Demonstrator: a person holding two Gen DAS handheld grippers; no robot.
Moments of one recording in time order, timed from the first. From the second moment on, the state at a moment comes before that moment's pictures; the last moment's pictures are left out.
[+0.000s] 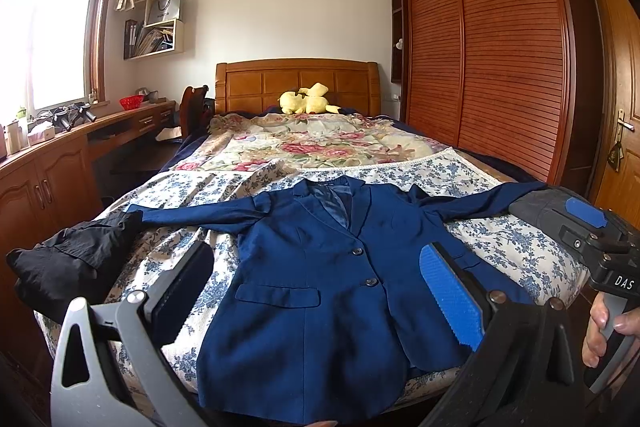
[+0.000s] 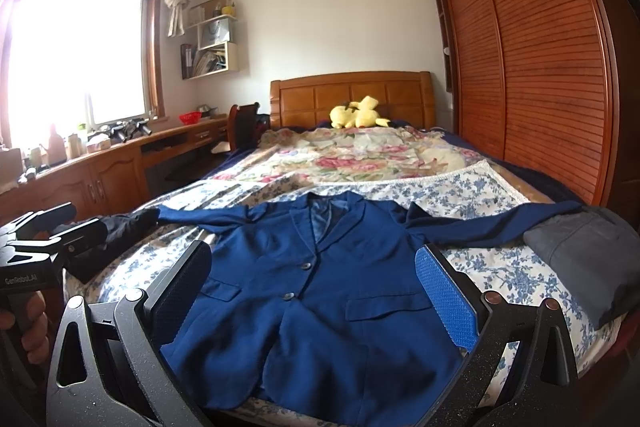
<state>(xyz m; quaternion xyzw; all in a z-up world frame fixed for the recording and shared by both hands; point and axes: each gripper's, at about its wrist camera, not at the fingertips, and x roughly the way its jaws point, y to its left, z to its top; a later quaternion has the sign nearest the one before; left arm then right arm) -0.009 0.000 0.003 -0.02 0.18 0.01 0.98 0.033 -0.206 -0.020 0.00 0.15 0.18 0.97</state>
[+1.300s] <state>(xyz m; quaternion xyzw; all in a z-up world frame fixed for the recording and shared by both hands) -0.010 -0.006 0.007 -0.02 0.18 0.01 0.98 0.030 -0.205 -0.018 0.00 0.15 0.18 0.97</state>
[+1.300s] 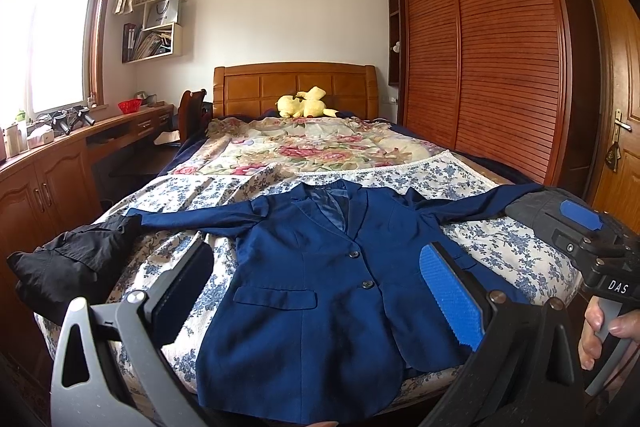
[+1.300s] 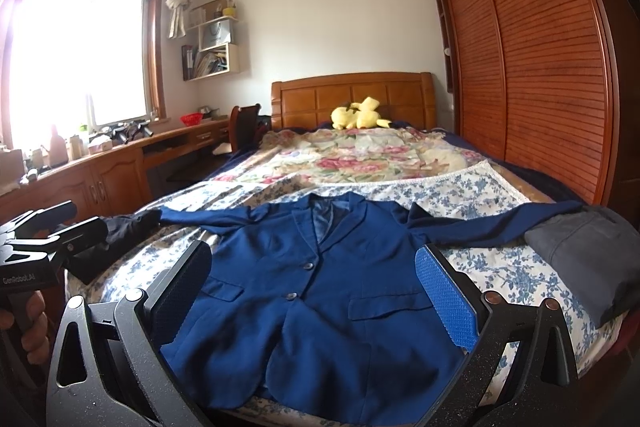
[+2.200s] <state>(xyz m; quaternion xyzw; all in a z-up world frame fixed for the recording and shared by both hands) 0.017 0.012 -0.025 -0.03 0.22 0.03 0.98 0.043 -0.185 -0.033 -0.01 0.17 0.20 0.96</state>
